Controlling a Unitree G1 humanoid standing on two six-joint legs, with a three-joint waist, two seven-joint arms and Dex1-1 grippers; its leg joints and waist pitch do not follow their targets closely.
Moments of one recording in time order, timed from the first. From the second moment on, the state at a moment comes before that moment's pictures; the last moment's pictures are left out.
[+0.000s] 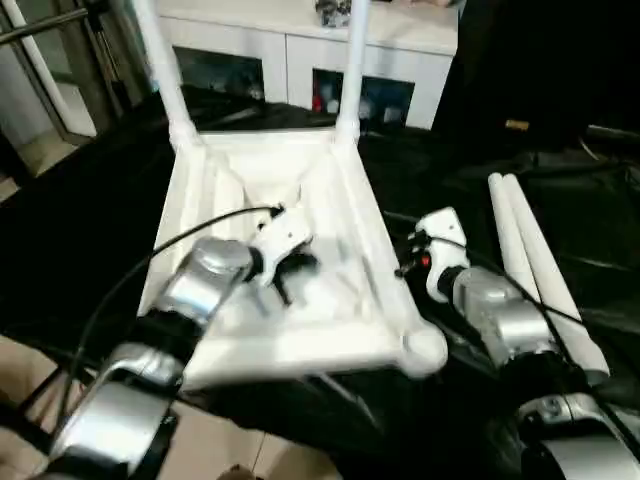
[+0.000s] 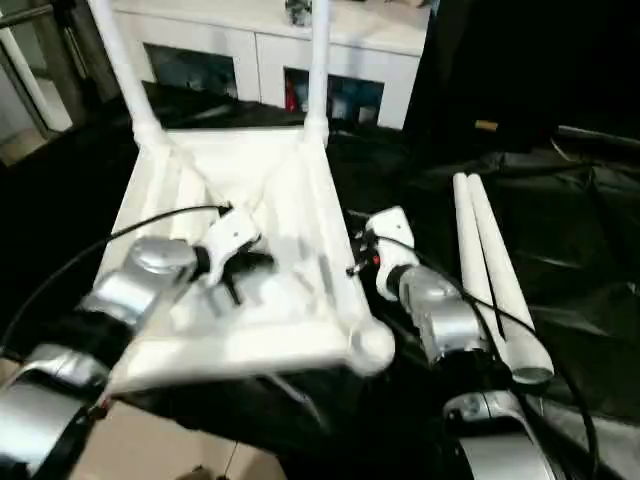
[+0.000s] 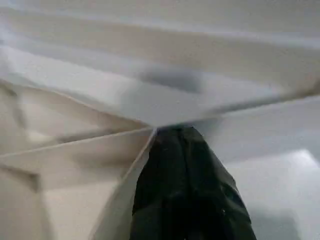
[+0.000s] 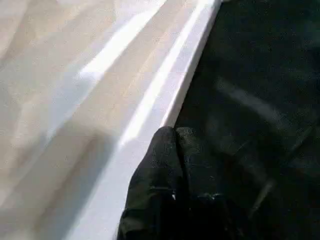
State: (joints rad) left arm -0.76 0.24 -0.23 0.78 0.11 0.09 -0.70; right arm -0.55 -0.22 0.00 0.56 0.07 0.28 0.42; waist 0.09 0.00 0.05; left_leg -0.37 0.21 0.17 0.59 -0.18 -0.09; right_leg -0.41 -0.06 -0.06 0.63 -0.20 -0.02
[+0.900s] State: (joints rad) left arm -0.37 0.42 -0.13 -0.03 -0.17 0.44 -0.89; right arm -0.48 -0.29 -0.14 0.06 0.08 1.00 0.16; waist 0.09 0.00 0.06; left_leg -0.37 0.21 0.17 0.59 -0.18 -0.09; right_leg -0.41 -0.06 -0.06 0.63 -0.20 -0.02
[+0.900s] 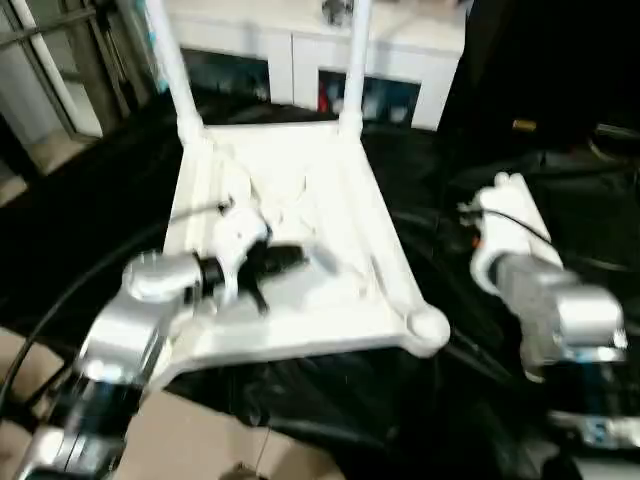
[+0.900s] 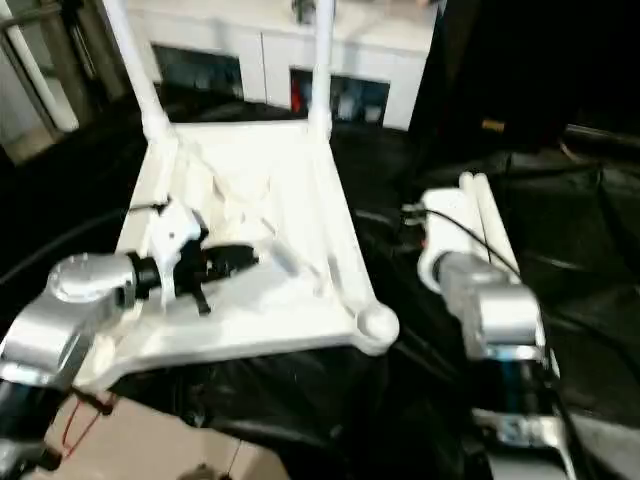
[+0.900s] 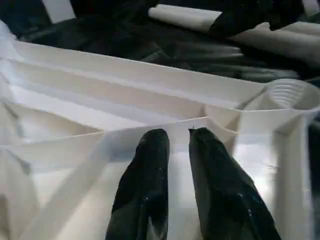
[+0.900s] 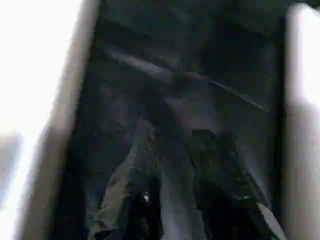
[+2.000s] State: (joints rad) left arm -0.36 0.45 -0.18 -0.14 -0.19 0.55 -0.87; right arm -0.47 -0.40 -0.23 0.05 0.11 1.34 0.16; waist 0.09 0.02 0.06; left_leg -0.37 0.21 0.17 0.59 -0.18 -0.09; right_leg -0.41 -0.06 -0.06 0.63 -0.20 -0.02
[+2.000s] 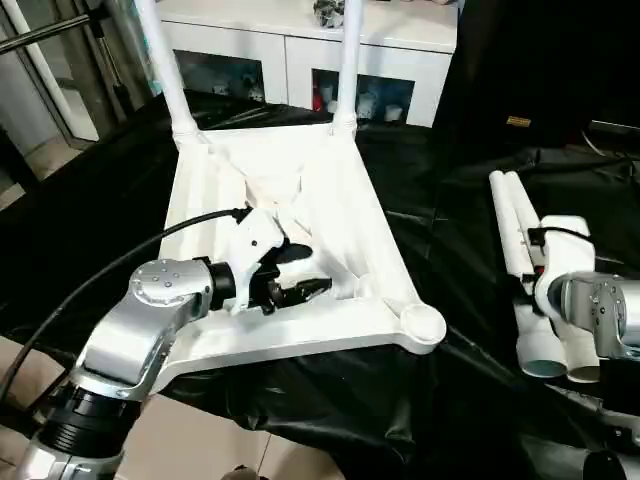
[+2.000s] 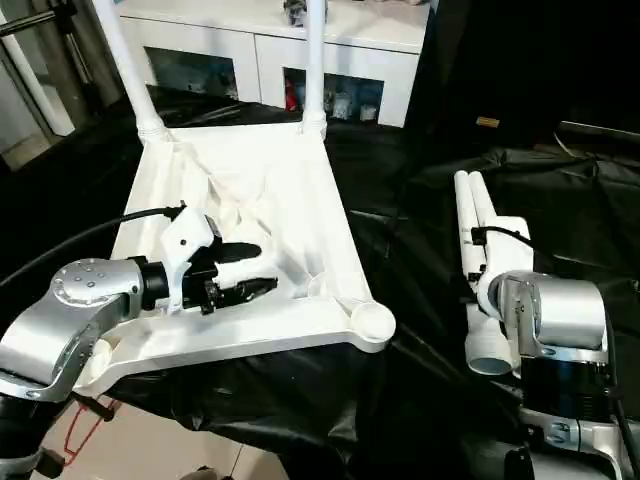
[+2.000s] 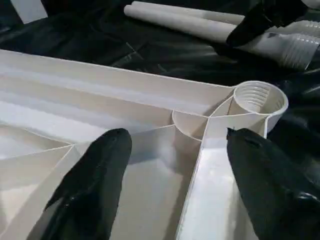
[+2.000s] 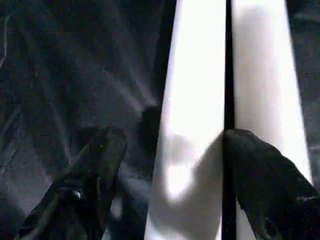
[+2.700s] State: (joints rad) left arm -0.36 0.45 -0.20 -0.14 -0.20 0.55 -0.88; right arm -0.44 -0.40 -0.22 0.05 0.16 1.41 0.21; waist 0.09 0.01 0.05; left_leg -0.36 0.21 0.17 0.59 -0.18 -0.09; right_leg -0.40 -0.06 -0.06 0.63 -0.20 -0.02
